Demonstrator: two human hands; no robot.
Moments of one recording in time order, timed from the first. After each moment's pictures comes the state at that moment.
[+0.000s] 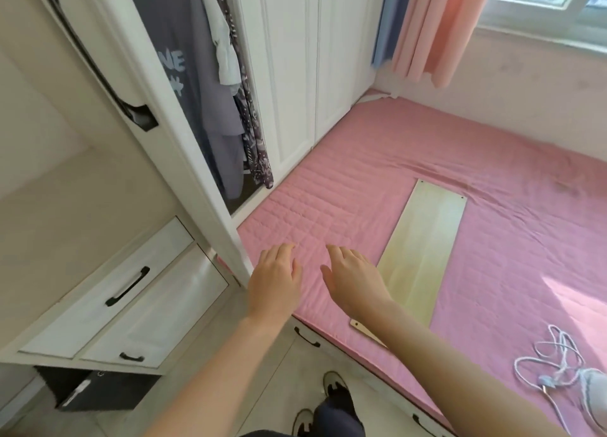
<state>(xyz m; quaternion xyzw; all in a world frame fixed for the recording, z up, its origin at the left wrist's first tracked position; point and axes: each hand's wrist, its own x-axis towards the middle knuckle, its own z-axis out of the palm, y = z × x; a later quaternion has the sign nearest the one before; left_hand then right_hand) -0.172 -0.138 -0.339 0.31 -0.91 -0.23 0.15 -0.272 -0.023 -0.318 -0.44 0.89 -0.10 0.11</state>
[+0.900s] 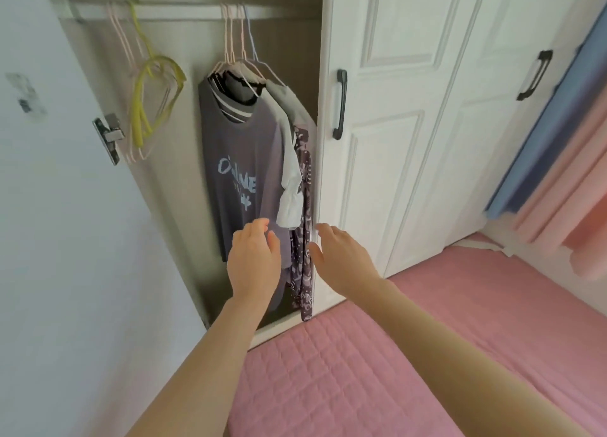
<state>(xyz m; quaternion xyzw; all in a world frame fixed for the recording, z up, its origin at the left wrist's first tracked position) -0.411 -0.402 -0.216 0.57 -0.72 -0.09 0.38 -0.548 -0.335 -0.186 -0.65 0.73 -0.22 0.03</state>
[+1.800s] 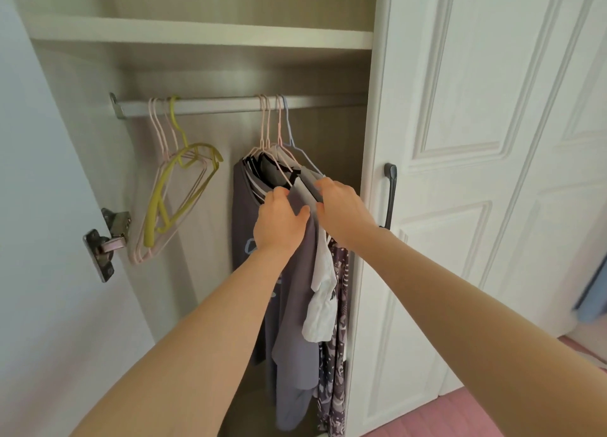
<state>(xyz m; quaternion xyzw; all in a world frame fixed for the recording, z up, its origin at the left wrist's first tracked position) -0.476 -0.613 -0.087 0.56 -0.70 -0.11 0.43 -0.588 -0.572 -0.055 -0.69 0.65 -0.31 -0.06</state>
